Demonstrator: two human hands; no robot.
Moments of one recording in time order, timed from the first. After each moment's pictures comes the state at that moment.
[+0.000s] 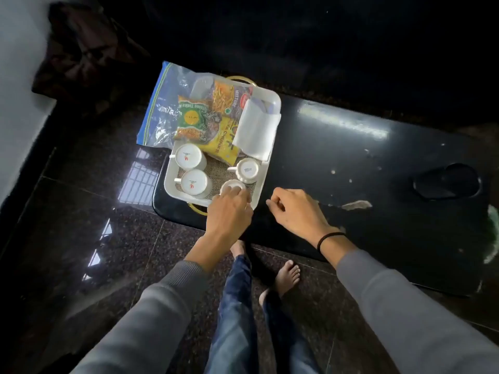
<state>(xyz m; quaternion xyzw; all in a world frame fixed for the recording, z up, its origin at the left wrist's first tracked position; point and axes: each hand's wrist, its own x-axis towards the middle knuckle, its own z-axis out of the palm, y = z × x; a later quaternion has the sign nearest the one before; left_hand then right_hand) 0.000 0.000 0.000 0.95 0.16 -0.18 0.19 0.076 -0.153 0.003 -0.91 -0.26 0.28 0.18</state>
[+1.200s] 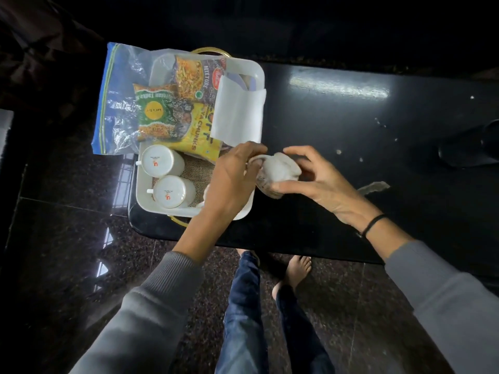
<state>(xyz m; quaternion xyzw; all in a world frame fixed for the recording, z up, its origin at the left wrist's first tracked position) 0.078 0.006 -0.024 0.90 0.12 -0.04 0.42 0.127 -0.185 -0.045 -0.72 -0.01 0.40 0.56</state>
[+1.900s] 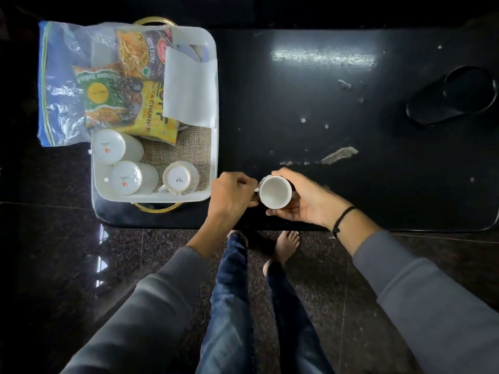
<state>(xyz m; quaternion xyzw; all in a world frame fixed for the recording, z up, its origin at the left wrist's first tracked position) 0.039 -0.077 -0.071 0.74 0.36 -0.23 0.52 0.082 -0.237 -0.073 -0.52 0.40 0.53 0.54</state>
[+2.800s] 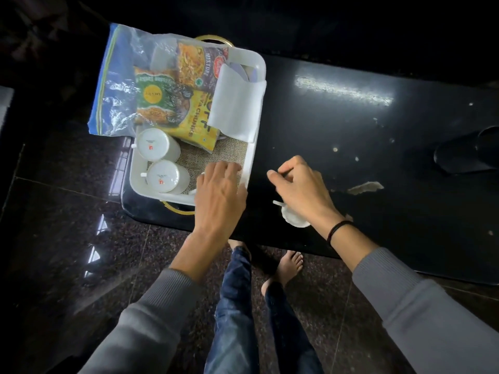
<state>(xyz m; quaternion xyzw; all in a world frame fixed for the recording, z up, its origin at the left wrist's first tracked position) 0.024 -0.014 -0.039 0.96 0.17 -0.09 0.20 0.103 -0.161 -0.036 -0.88 0.03 0.33 0.33</state>
